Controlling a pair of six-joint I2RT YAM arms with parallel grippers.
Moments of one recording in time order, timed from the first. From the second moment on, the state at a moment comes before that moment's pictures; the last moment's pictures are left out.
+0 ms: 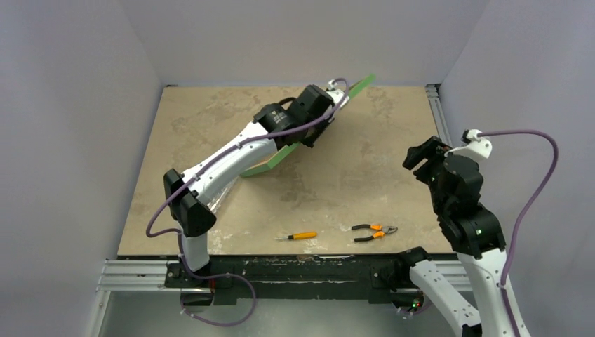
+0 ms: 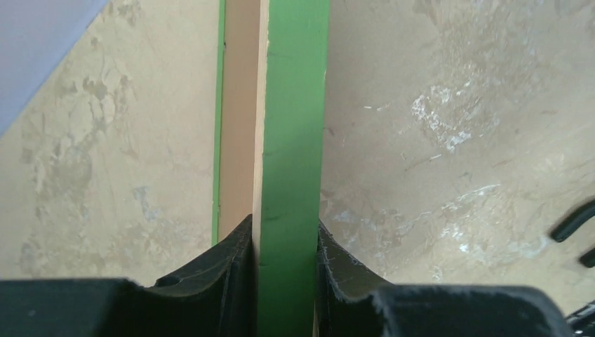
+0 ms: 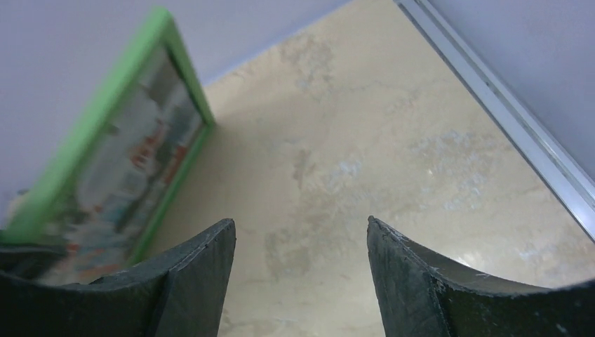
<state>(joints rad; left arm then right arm) -0.90 1.85 1.96 -0.90 -0.32 0.06 0.29 0.63 1.09 -0.72 0.47 0.55</state>
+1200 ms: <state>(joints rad) -0.72 1.97 2.31 -1.15 -0.27 -0.11 0.29 0.65 0.92 -0.82 0.43 0.58</state>
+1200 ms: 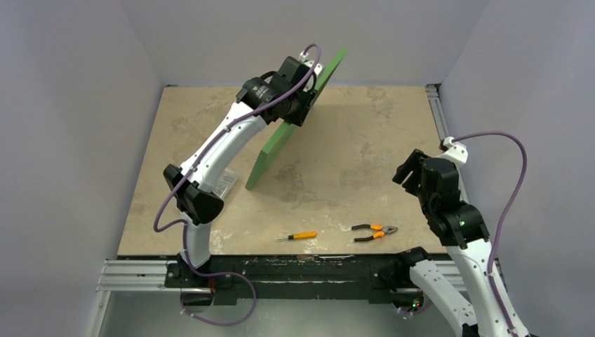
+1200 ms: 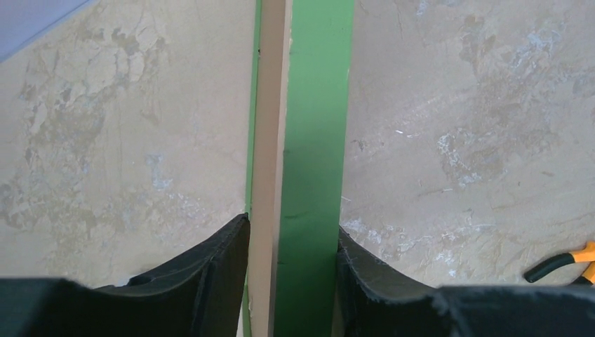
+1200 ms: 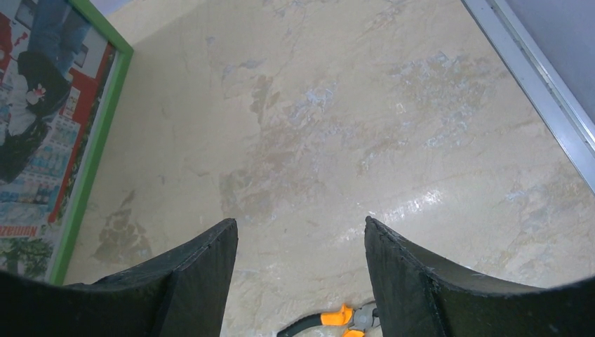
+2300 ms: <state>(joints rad) -0.46 1.95 2.34 -1.13 0.08 -0.27 0.29 0.62 0.87 -0.82 0.42 0.60</state>
